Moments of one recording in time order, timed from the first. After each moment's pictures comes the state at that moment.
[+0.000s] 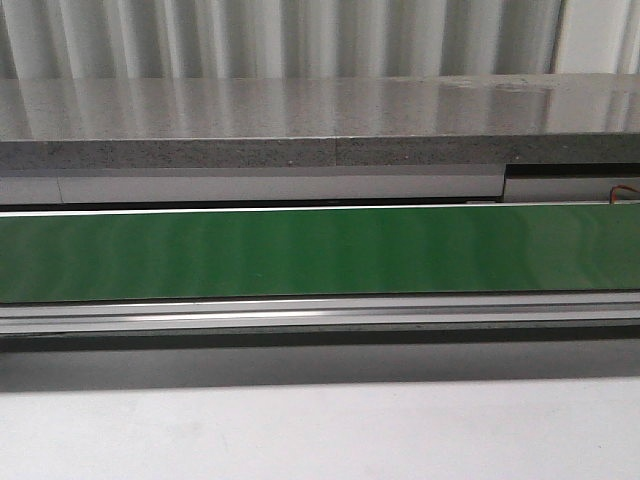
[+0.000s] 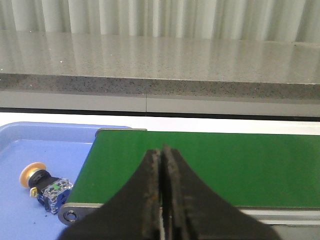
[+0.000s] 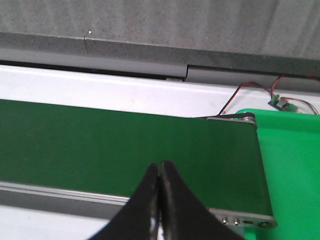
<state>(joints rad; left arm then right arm) -0.03 -0.01 0.00 0.08 0.15 -0.11 -0.04 0.42 -0.50 0.22 0.47 -0.21</state>
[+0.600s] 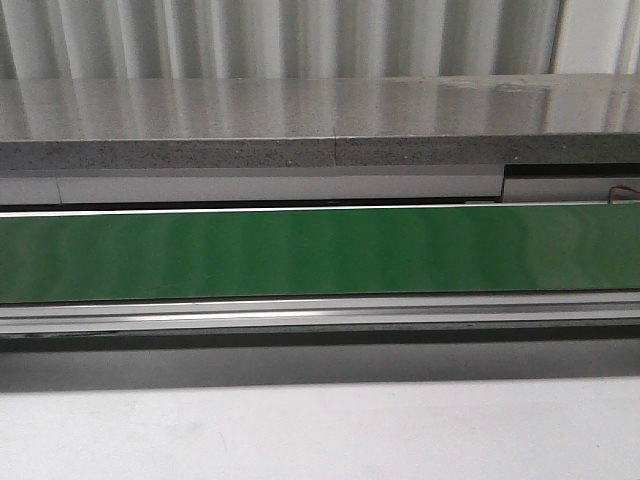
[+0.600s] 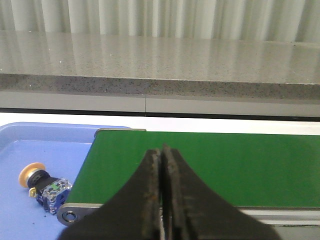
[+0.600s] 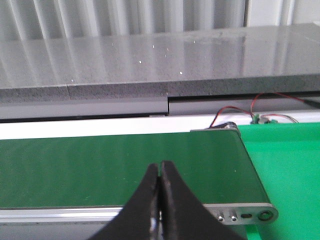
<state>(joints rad) -0.03 -0.01 0.00 0.08 0.14 -0.11 0.02 0.01 -0.06 -0.09 0.16 0.20</state>
